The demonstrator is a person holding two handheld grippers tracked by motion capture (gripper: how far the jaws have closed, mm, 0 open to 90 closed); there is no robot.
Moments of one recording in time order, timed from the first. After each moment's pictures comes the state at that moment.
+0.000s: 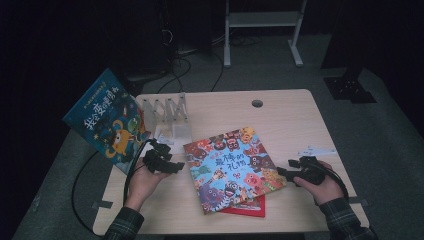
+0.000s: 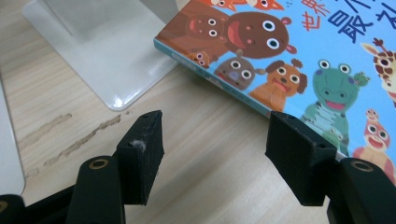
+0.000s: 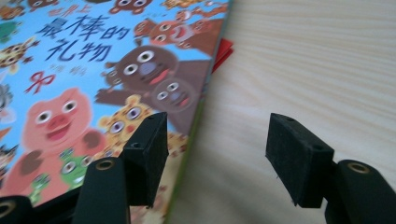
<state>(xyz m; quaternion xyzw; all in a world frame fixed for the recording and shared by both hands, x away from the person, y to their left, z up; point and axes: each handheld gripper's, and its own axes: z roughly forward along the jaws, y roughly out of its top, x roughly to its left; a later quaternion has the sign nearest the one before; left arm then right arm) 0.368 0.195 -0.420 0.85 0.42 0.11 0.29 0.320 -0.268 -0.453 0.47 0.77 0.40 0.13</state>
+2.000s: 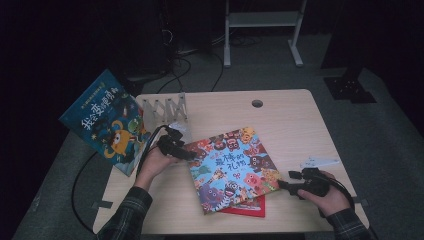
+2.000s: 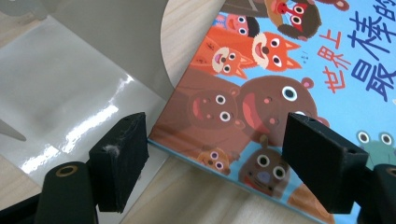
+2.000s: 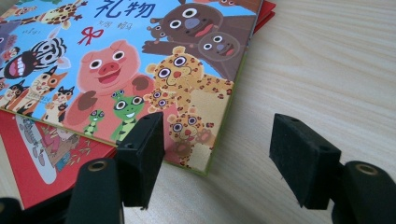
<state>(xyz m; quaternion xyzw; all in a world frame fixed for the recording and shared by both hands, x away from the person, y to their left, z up) 0.431 0.175 -0.435 0.88 0.36 0.06 0.32 0.294 -0.273 -0.460 0.45 0.79 0.40 0.09</state>
